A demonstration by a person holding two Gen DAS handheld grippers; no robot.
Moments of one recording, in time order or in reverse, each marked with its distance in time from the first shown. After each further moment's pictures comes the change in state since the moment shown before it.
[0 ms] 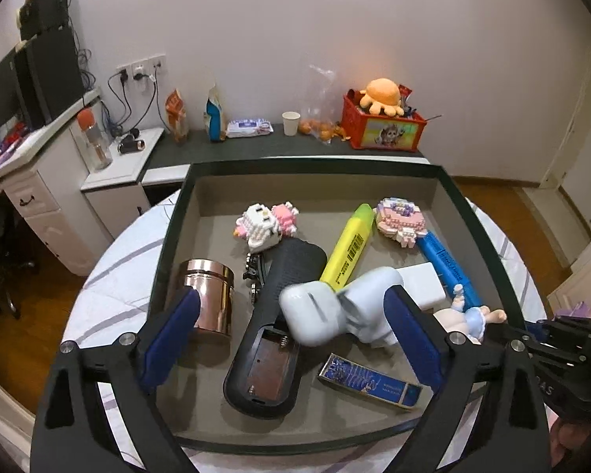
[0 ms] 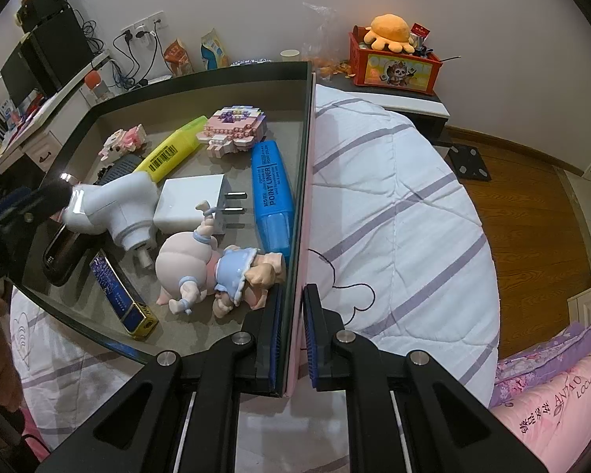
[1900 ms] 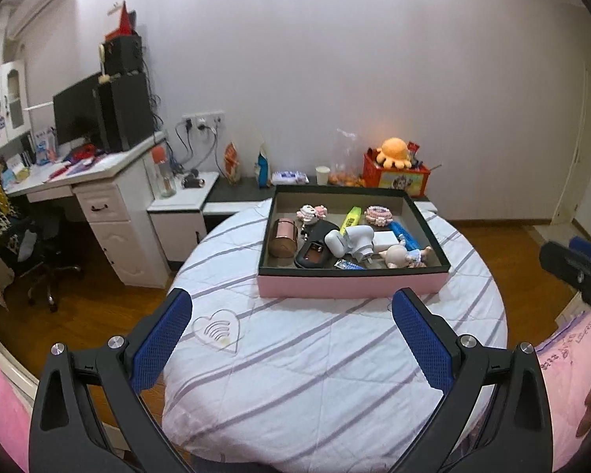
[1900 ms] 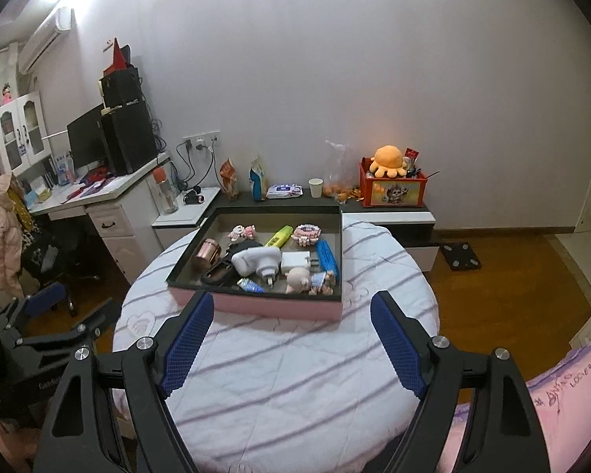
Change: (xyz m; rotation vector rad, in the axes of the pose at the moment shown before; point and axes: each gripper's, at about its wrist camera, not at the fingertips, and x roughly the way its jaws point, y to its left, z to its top) left arm -0.248 0.000 -0.132 -0.046 -0.242 0.127; right arm -0.248 0.059 -0.141 -0.031 -0.489 0.040
